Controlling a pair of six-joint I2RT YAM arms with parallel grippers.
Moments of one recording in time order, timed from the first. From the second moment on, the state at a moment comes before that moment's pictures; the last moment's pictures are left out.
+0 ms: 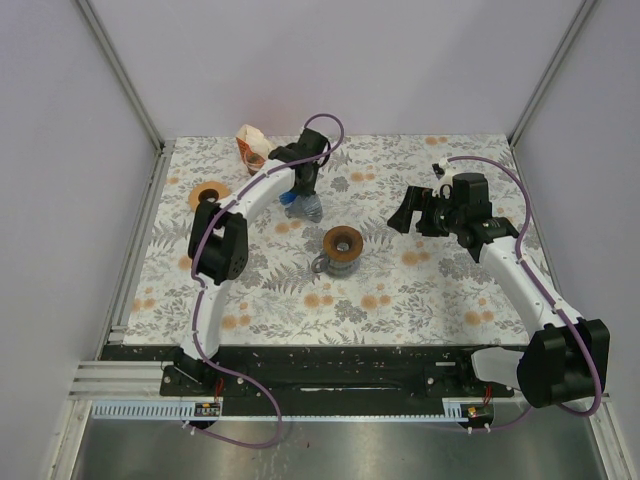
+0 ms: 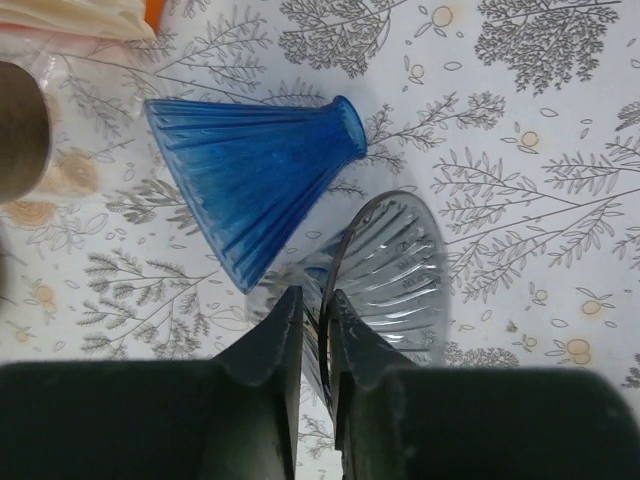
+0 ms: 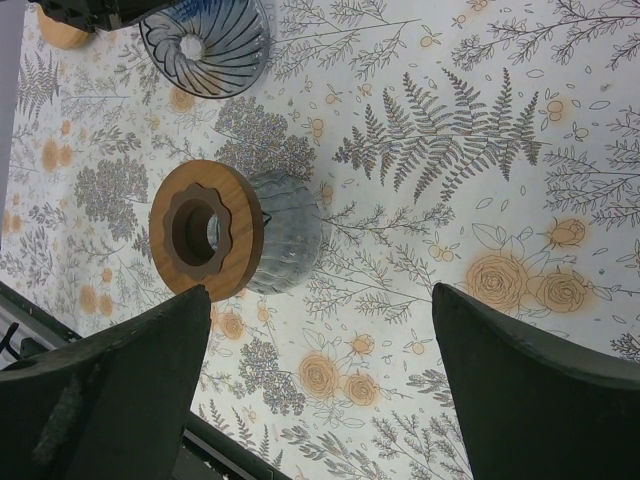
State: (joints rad) left arm -0.50 2.25 2.02 -0.78 -0.27 -0.22; right arm 0.19 1.24 0.97 -0.36 -0.38 0.35
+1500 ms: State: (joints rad) left arm -0.49 1.93 1.89 -0.78 0.09 -0.10; right arm 0.19 1.23 0.98 -0.39 -0.39 0.35
